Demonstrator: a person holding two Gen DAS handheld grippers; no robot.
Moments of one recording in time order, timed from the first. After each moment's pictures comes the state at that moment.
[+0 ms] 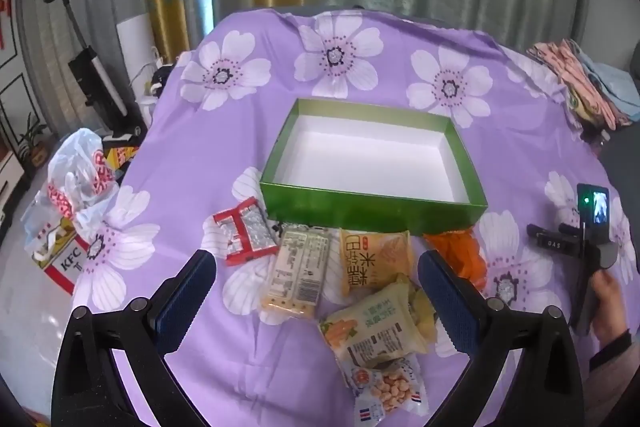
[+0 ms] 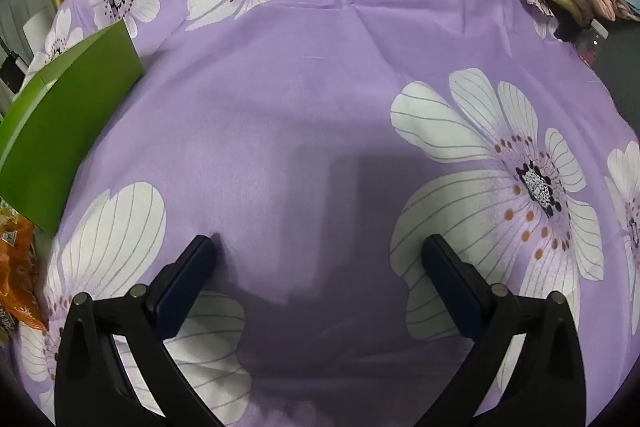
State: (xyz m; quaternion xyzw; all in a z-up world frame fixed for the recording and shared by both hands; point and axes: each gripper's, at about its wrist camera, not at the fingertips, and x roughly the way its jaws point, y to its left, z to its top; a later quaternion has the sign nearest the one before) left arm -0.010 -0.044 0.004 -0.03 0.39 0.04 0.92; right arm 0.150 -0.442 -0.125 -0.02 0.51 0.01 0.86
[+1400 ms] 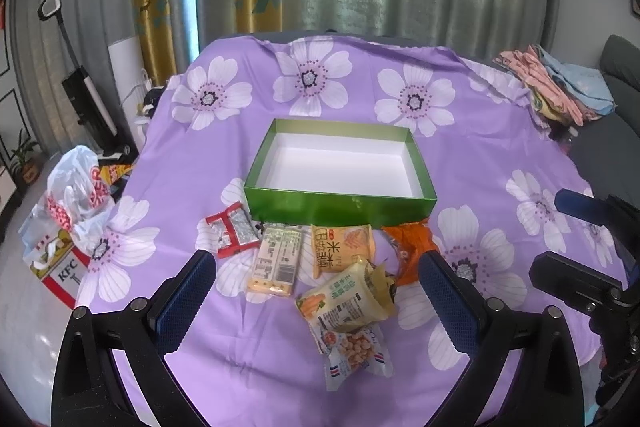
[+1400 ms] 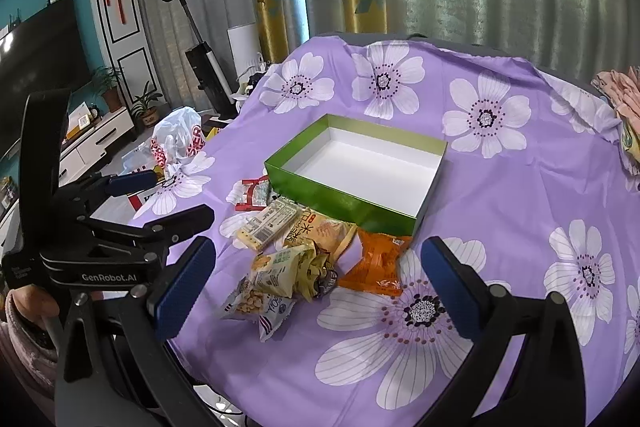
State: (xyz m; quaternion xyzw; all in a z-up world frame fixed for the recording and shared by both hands) left arm -0.063 -0.066 0.035 -0.03 0.36 0.01 0.93; right arm -0.023 -0.264 0.095 -0.03 0.38 0.29 0.88
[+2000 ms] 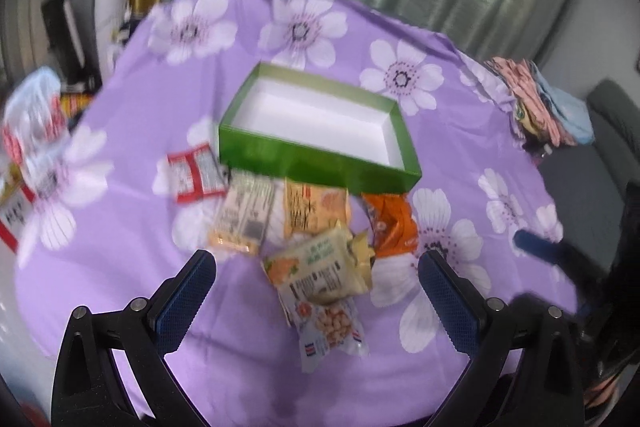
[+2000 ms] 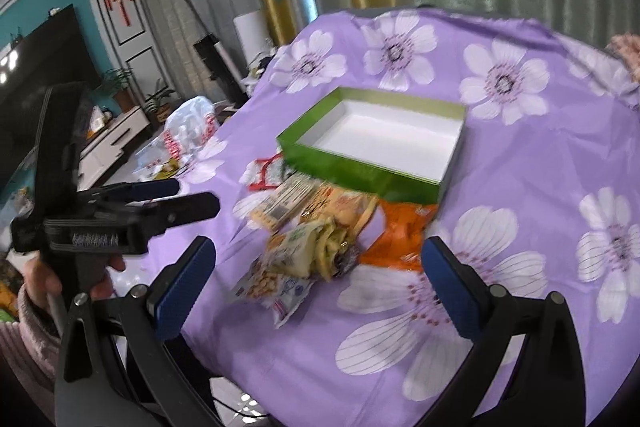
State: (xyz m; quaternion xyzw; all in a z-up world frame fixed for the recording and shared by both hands) left arm -0.050 -0.031 -0.003 -0.15 0.42 -0.06 0.89; right arm -0.024 -0.264 0.053 0.02 0.42 0.34 0.84
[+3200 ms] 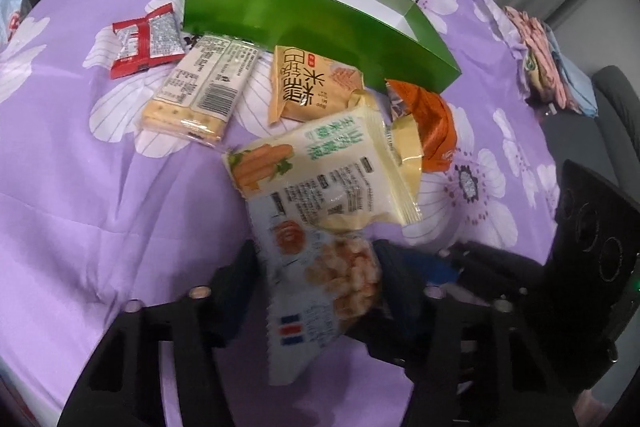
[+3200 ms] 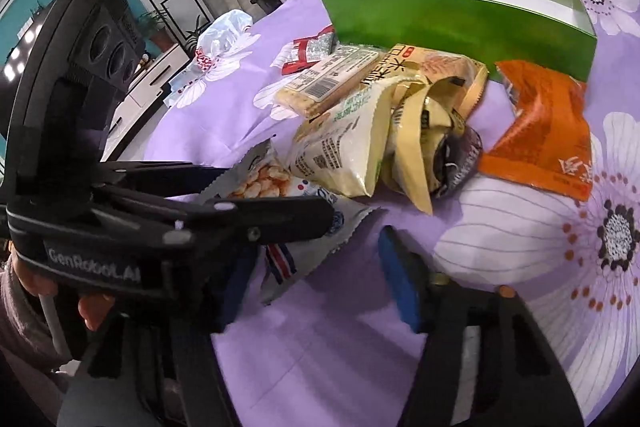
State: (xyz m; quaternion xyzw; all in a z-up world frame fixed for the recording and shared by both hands) left arm -0.035 -0.042 -0.116 -0.18 0.52 -0.11 0.83; right arm -0.021 -0.189 -0.086 0.01 0.51 0.42 0.75
